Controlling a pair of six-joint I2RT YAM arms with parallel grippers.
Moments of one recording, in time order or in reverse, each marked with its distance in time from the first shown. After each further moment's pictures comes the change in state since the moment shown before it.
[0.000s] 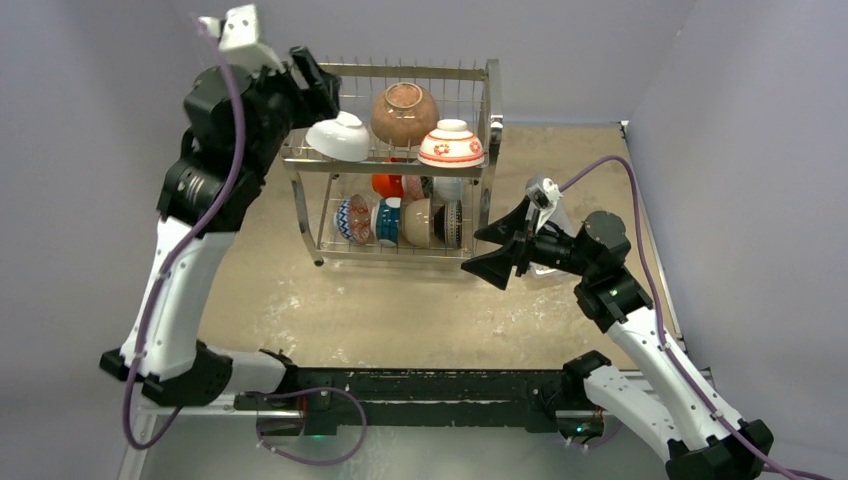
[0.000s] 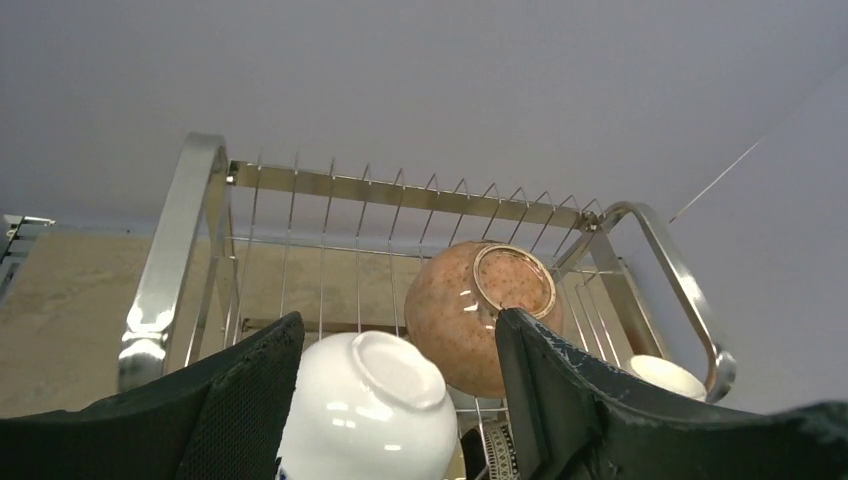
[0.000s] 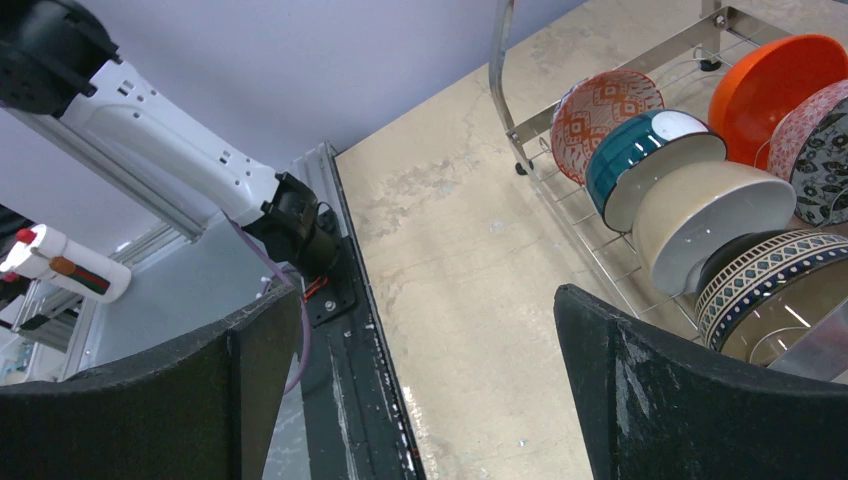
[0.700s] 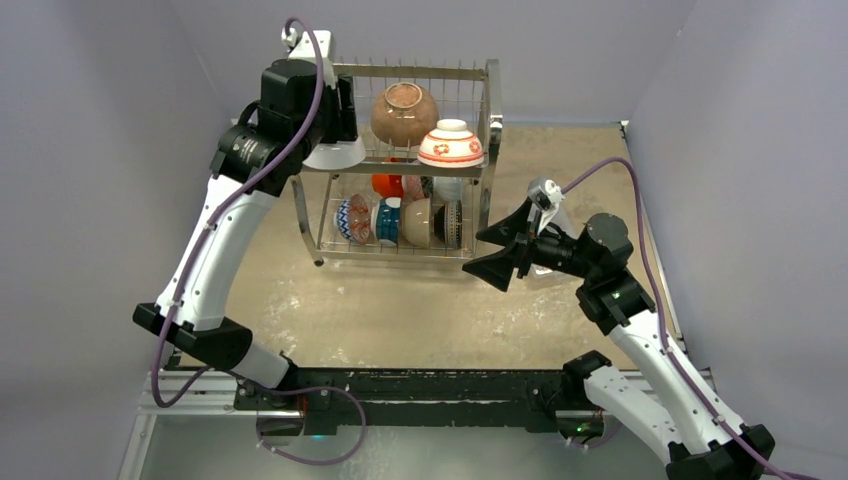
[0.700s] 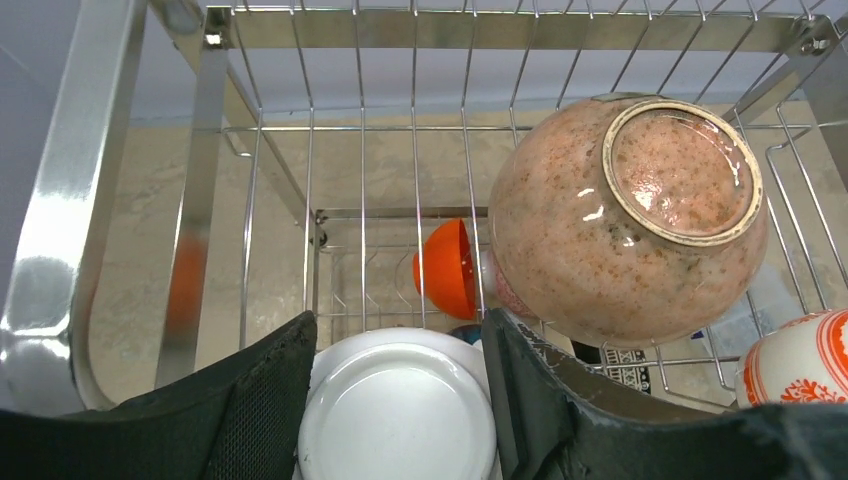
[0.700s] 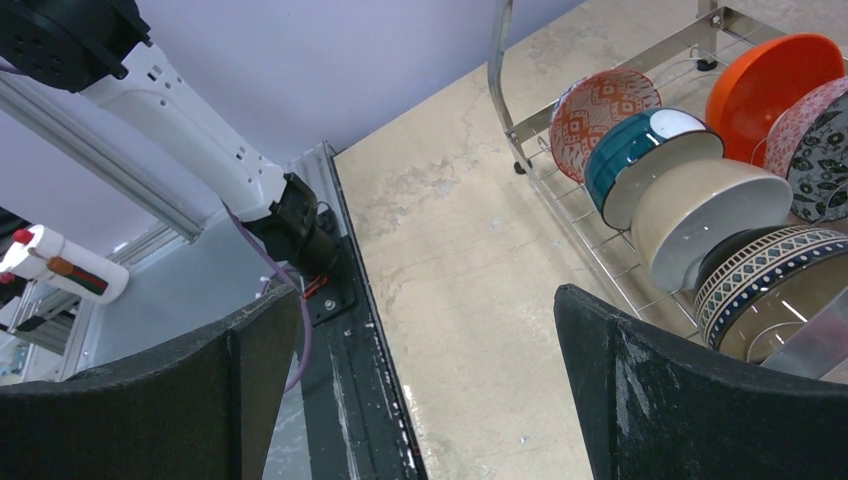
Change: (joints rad) left arm 0.000 0.273 0.137 -0.260 -0.010 0.137; right arm 0.000 -0.021 0.000 -0.020 0.008 -0.005
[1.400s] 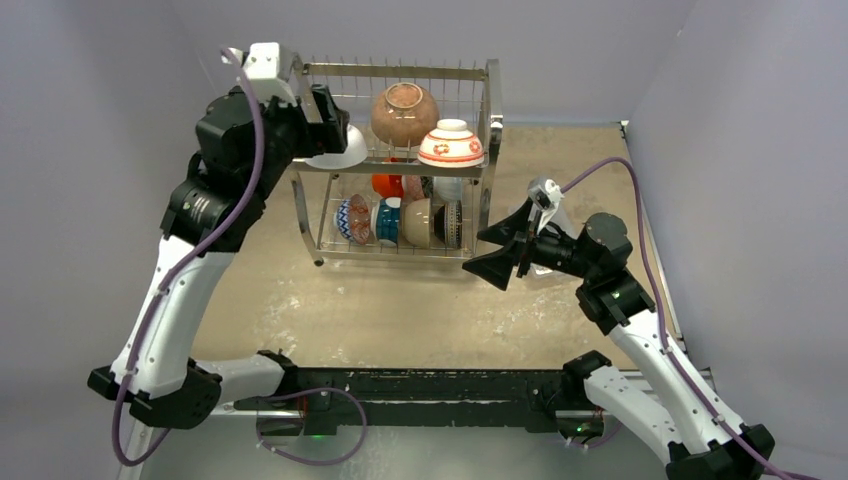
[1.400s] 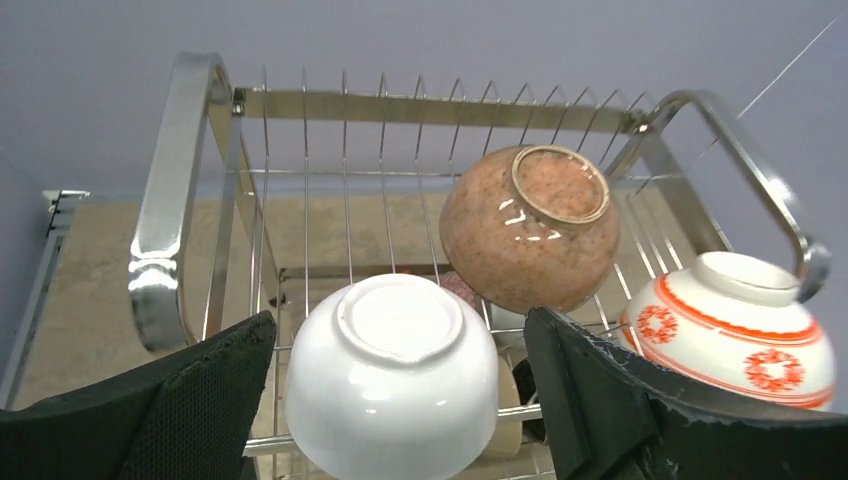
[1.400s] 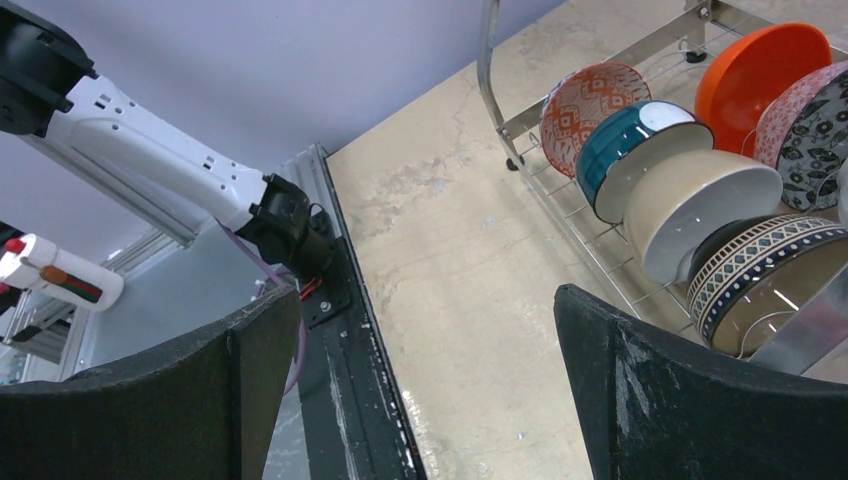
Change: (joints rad) left arm -0.005 -0.292 -0.262 0.218 0.056 -0.021; right arm 0.000 0.002 0.000 -0.012 0.019 0.000
